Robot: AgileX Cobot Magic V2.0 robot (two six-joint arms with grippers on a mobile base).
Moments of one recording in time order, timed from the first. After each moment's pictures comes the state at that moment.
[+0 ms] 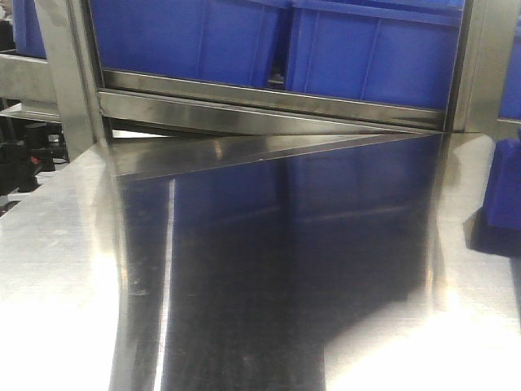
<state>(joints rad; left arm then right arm) -0.47 0.50 -0.57 0.16 0.37 -0.15 0.03 0.22 -0.35 0.00 0.27 0.10</state>
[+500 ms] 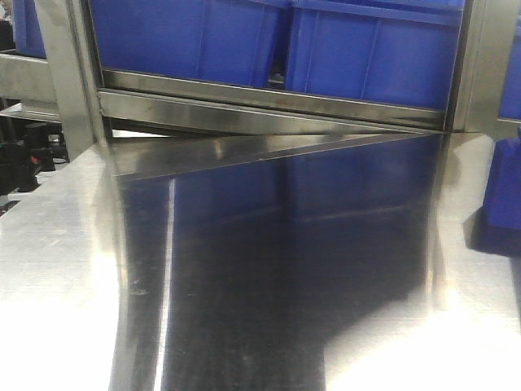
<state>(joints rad) -0.47 0.38 -0.56 0.16 0.42 -0.15 0.20 0.77 -0.83 0.00 0.49 0.10</state>
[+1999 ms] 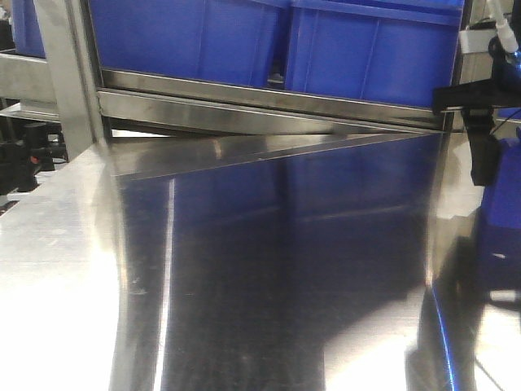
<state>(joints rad) -0.47 0.38 -0.56 0.16 0.42 -0.15 0.19 1.76 -1.30 -0.16 1.01 0.55</state>
